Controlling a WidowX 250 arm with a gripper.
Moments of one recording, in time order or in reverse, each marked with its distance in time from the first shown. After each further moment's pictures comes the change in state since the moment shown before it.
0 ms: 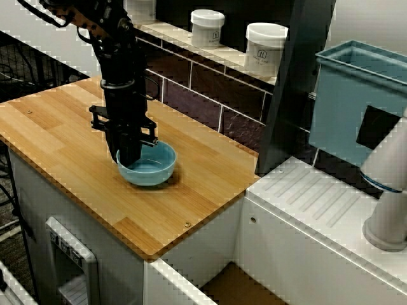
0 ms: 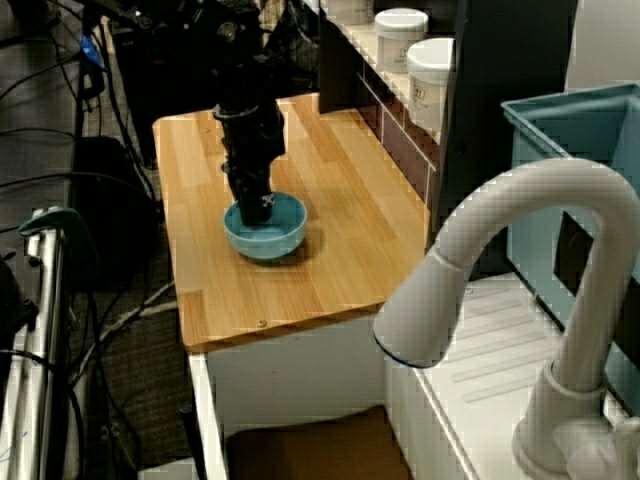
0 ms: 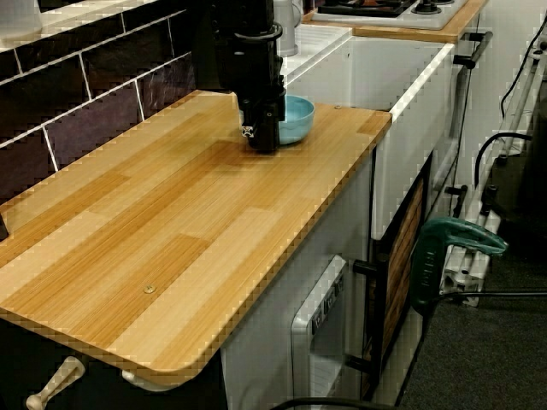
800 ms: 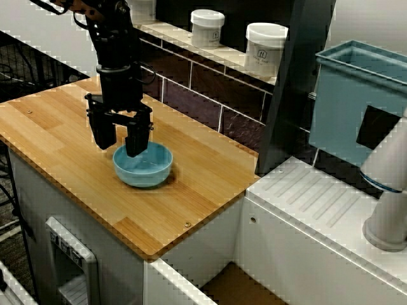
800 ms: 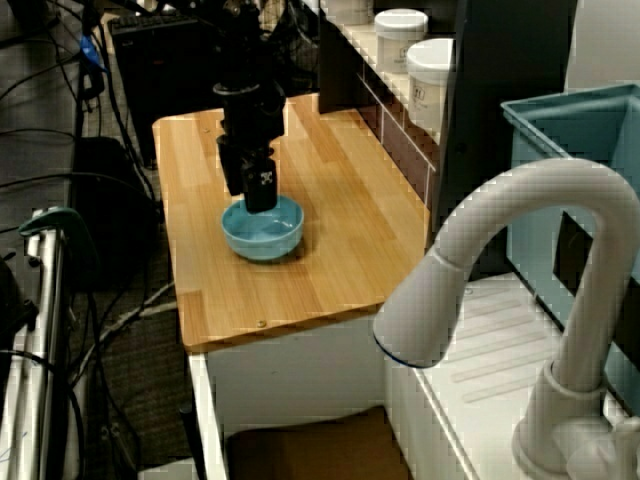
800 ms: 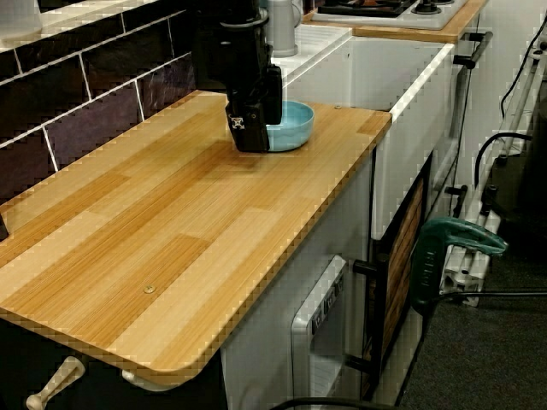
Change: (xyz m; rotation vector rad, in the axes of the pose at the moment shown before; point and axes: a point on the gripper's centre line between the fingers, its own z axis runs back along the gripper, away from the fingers) arm 0.004 0.010 0.016 -0.031 0.043 0.017
